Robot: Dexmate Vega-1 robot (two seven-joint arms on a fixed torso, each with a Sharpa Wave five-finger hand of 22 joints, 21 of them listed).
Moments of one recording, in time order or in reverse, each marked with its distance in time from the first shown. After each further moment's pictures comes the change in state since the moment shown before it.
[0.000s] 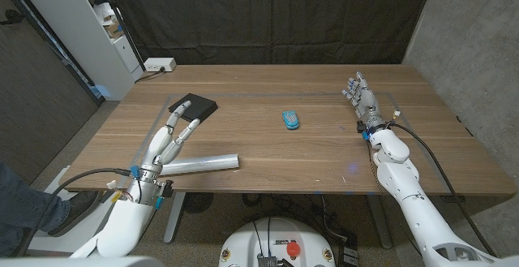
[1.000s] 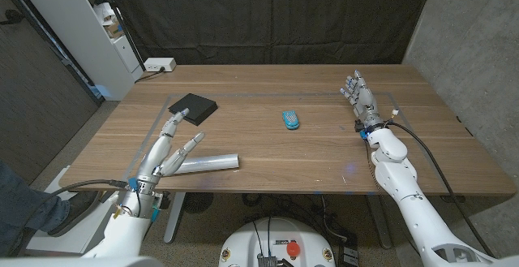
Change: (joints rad) left arm 0.107 -0.031 -0.037 -0.097 0.216 0.113 0.114; left_hand 0.068 -0.002 0.021 -0.054 0.000 0.009 0.009 0.000 0.000 0.043 -0.004 0.018 0.003 0.007 0.003 0.000 0.000 -0.001 -0.006 0.000 0.000; right arm -0.005 0.005 -0.013 -0.017 -0.001 0.005 -0.007; right_hand 0.000 0.000 0.000 0.000 0.000 0.000 0.000 0.000 0.000 0.000 0.000 0.000 0.000 0.000 0.000 0.000 0.000 0.004 0.004 0.000 0.000
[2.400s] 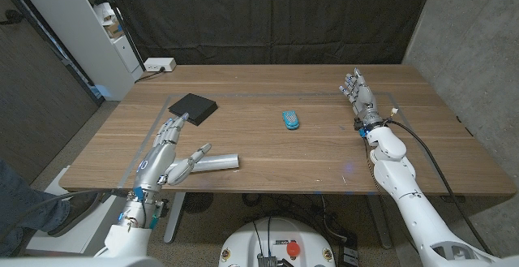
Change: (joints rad) left arm 0.095 0.049 0.035 -0.124 0.261 0.299 0.171; left_hand 0.080 -0.019 0.012 -0.051 0.000 -0.058 0.018 -0.012 0.000 -0.006 0.006 -0.005 0.005 0.014 0.015 0.000 0.000 0.024 0.009 0.001 0.000; right arm 0.013 0.002 -0.006 0.005 0.007 0.011 0.001; right_hand 0.005 0.005 -0.010 -0.001 0.007 0.000 0.000 0.000 0.000 0.002 -0.002 0.000 0.000 0.006 -0.005 0.000 0.000 0.009 -0.009 0.008 0.000
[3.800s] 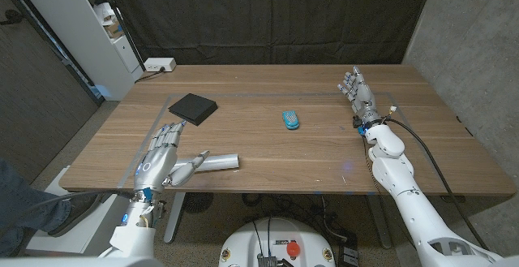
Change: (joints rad) left arm -0.012 0.112 0.119 -0.065 0.084 0.389 0.037; left_hand 0.069 -0.051 -0.007 -0.009 0.023 0.069 0.010 0.023 0.005 0.083 0.000 0.028 0.005 0.083 -0.004 0.015 0.002 0.080 -0.023 0.021 0.005; right arm 0.021 0.007 -0.003 0.017 -0.004 -0.007 -0.005; right_hand 0.000 0.000 -0.008 0.000 0.000 0.000 0.000 0.000 0.000 0.005 -0.005 0.000 0.000 0.037 -0.009 0.016 0.002 0.045 -0.009 0.008 0.005
